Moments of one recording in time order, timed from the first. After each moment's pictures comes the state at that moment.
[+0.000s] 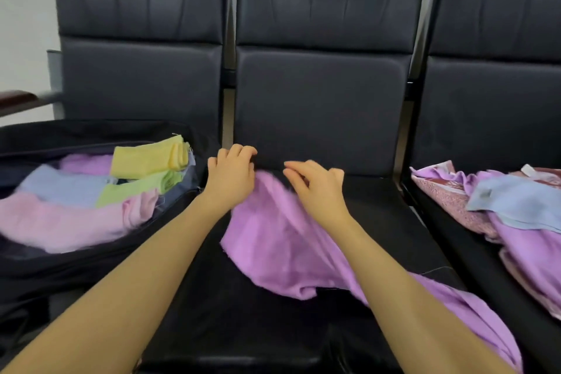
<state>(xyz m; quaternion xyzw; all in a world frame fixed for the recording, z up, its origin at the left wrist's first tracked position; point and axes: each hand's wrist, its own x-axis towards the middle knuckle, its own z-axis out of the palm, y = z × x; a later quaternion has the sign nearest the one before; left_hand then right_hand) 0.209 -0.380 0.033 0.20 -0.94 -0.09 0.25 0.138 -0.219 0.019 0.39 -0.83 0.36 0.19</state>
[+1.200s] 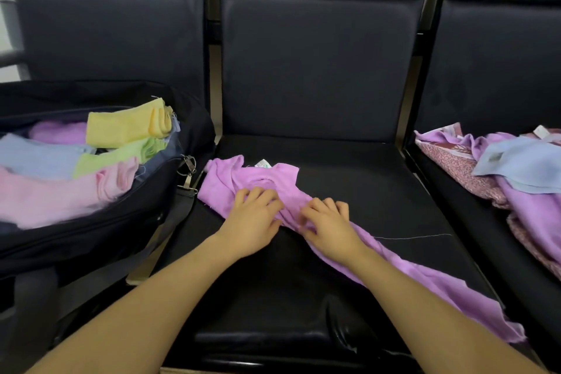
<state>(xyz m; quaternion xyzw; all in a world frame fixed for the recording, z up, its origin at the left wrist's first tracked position) 0.218 -0.340 -0.095 -0.02 -0.97 0.05 0.24 0.134 -0.165 -0.093 0.45 -0.88 0.13 0.05</state>
